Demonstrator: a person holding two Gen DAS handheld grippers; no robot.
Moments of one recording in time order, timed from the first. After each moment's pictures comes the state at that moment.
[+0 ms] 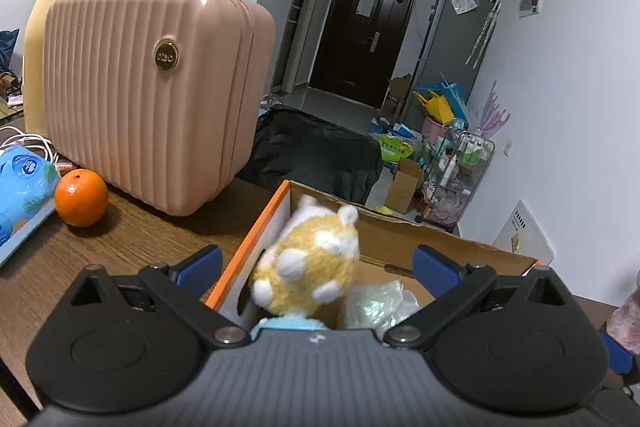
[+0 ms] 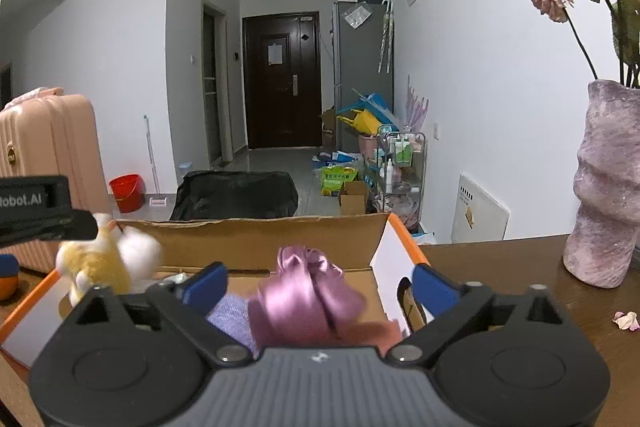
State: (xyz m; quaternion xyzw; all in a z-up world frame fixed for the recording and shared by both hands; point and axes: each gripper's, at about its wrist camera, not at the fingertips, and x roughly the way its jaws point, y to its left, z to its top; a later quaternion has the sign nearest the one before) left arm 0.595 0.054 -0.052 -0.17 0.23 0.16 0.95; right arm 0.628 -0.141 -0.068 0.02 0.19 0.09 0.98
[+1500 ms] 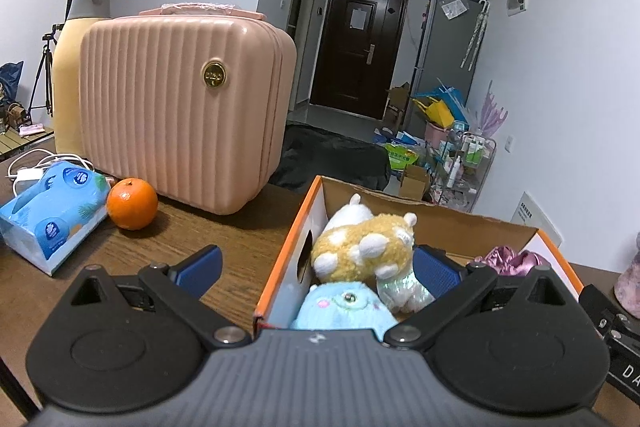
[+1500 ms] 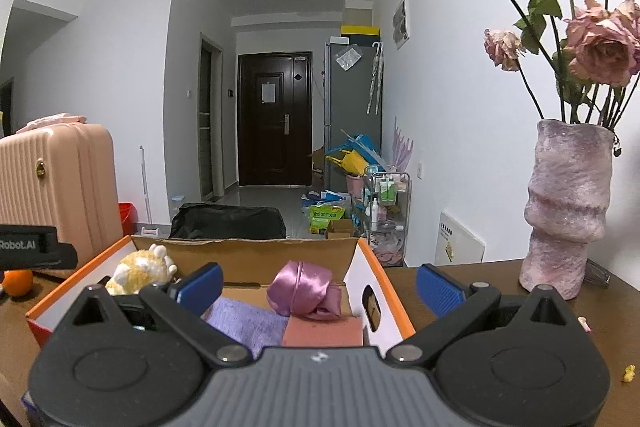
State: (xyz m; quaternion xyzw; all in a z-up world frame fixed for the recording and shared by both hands) left arm 0.525 0.051 -0.052 -0.12 0.21 0.16 0.96; right arm 0.552 -0.169 -0.058 0.01 0.13 0.07 0.99
